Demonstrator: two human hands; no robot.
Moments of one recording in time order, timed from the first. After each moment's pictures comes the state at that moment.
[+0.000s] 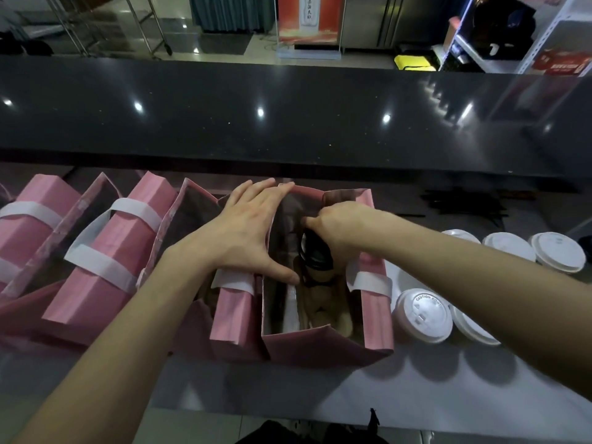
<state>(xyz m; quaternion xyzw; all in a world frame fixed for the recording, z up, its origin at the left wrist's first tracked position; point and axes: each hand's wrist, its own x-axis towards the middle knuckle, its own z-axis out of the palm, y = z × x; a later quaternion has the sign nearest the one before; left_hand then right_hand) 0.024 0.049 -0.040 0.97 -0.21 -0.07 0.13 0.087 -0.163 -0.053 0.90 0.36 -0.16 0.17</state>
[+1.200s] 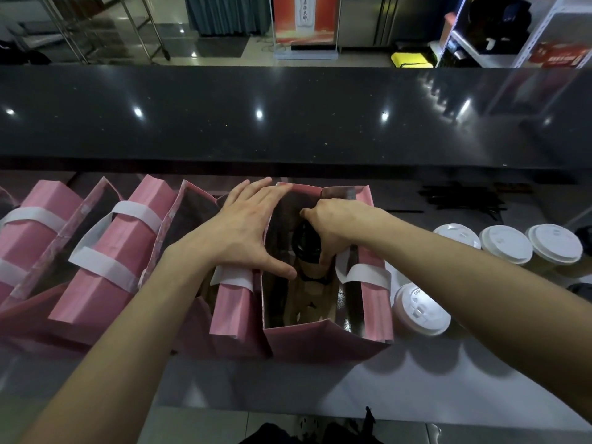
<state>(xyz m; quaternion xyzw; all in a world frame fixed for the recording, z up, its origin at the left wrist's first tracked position) 0.026 0.048 -0.038 0.97 -0.21 -0.07 0.12 0.092 -0.161 -0.060 0.93 0.31 -0.18 0.11</state>
